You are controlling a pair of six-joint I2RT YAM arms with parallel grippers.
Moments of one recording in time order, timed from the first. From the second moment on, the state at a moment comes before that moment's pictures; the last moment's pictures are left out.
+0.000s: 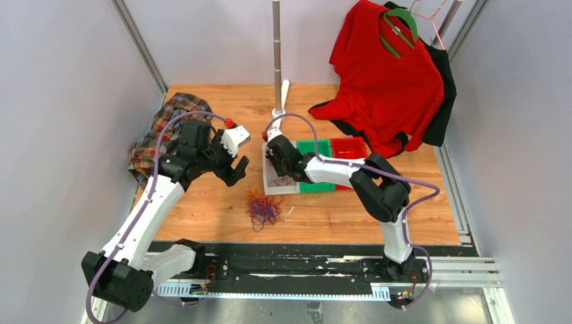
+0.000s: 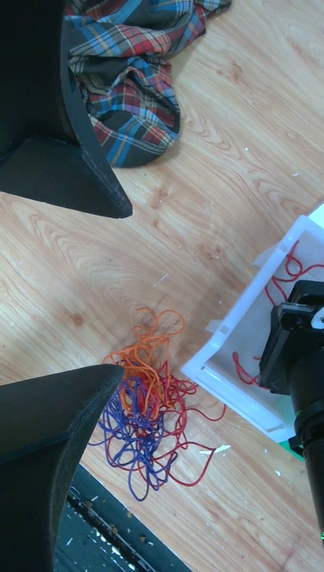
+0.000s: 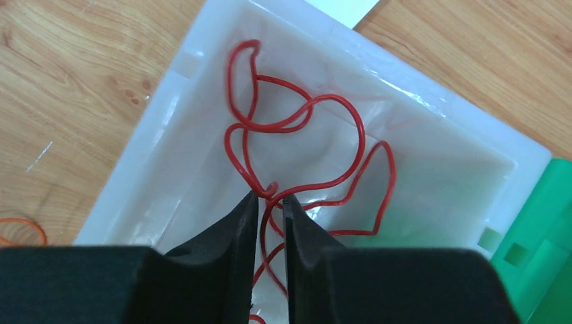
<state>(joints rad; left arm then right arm) -0.29 1.06 1.02 -0.72 0.37 0.44 0.87 2.01 1.30 -0.04 0.23 0.14</state>
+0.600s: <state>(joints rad) -0.27 0.99 0.97 -0.79 0.39 0.53 0.88 1.78 1.35 -0.10 0.25 0.11</state>
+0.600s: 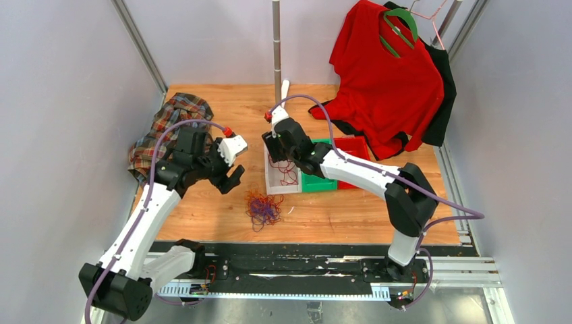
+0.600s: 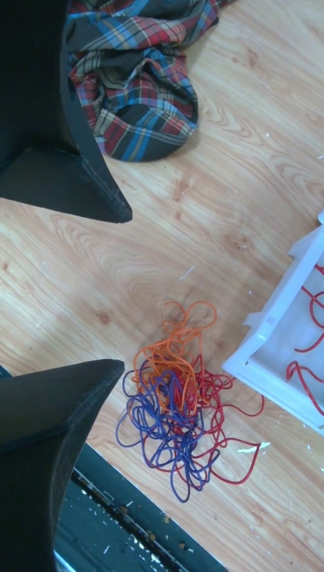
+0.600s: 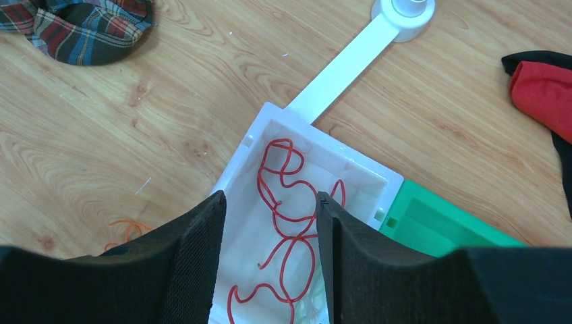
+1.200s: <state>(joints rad) -0.27 1.10 0.87 -0.76 0.51 0.57 0.88 1.40 0.96 -0.09 0.23 0.15</state>
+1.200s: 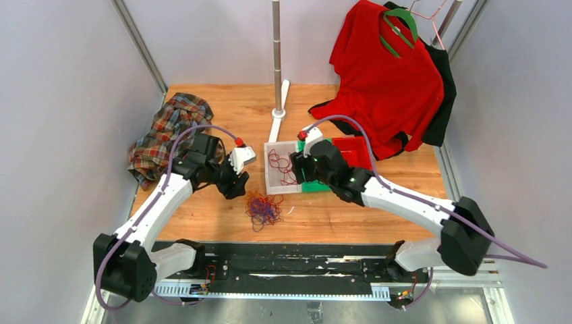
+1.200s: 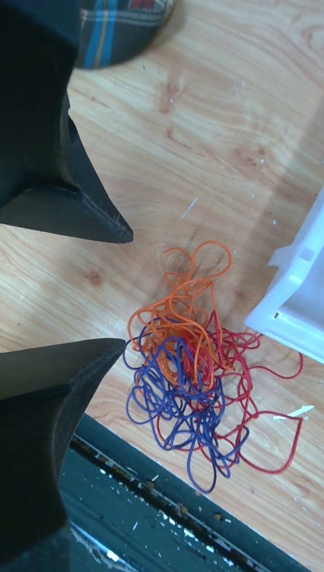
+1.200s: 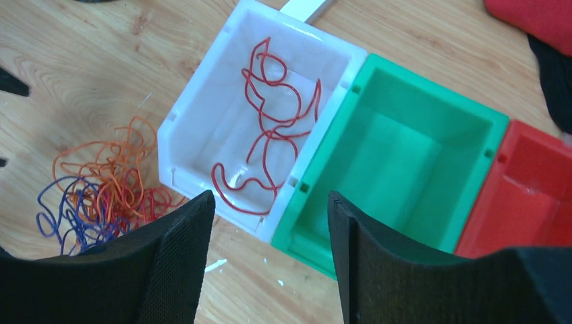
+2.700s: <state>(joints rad) -0.28 1.11 1.03 -0.86 0.48 0.70 0.81 1.44 0.80 0.02 0.24 0.28</state>
